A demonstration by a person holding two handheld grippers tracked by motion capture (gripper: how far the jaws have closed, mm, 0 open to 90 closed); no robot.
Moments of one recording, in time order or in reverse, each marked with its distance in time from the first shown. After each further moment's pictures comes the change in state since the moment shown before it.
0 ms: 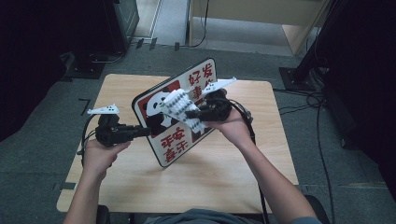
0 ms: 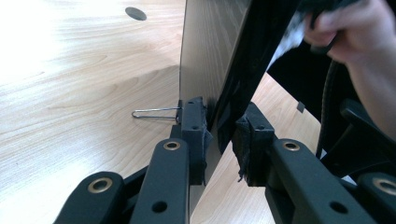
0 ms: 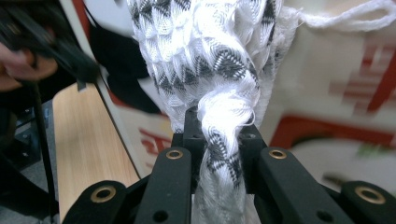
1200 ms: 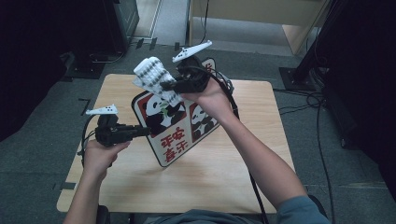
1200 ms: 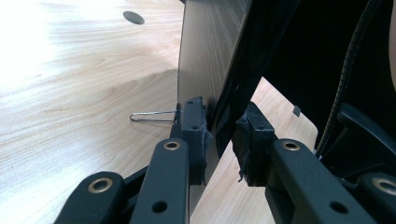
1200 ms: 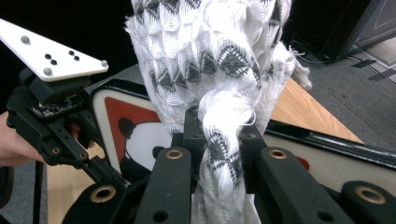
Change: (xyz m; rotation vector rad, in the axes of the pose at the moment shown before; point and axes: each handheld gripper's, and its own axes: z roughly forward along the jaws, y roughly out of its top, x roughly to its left) left arm 0.004 -0.002 0.000 -0.020 -0.020 0.000; right arm 0.033 0.100 0.006 -0.029 -0.051 -0.111
